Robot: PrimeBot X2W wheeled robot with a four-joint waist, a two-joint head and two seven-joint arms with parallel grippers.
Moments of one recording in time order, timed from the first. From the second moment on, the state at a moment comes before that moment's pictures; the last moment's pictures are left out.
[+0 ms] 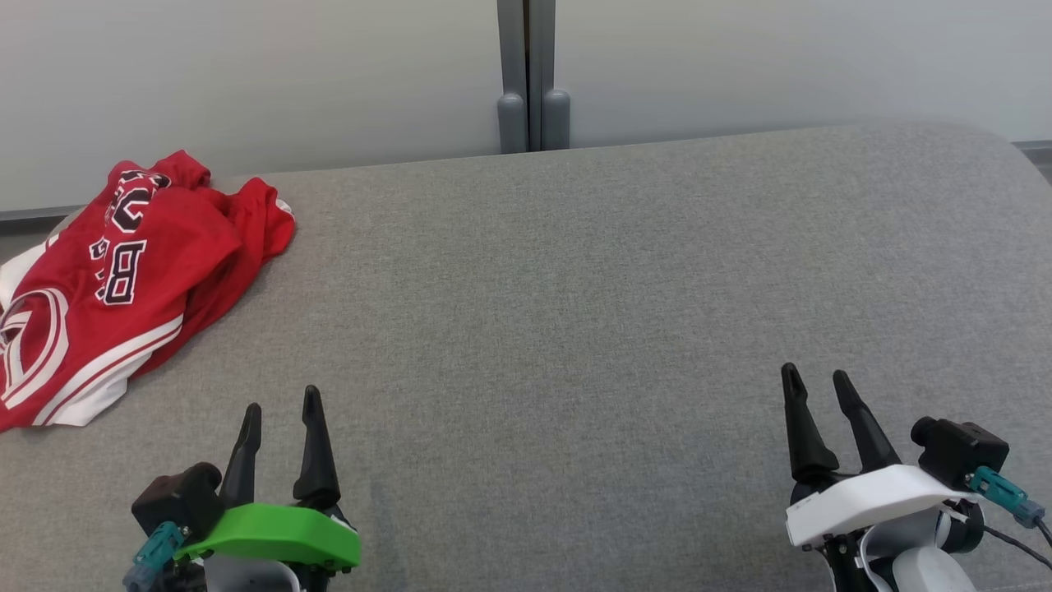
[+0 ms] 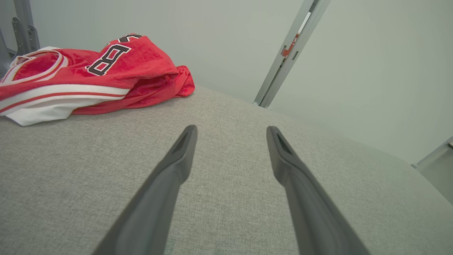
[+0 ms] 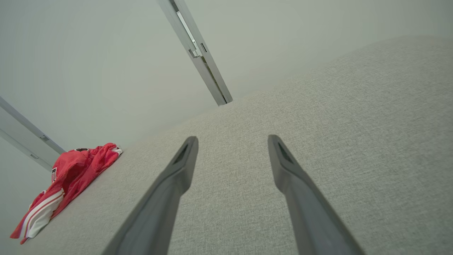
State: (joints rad) left arm -0.02 0.04 -0.10 0.17 -0.49 0.03 -0.17; right arm -0.03 -0.04 0.03 0.19 0.48 0.13 -0.17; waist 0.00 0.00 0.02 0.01
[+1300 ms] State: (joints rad) left arm 0.01 0.05 -0.14 0.24 -0.23 0.05 -0.25; right arm -0.01 -0.05 0.06 0.20 0.15 0.13 -0.25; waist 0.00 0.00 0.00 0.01
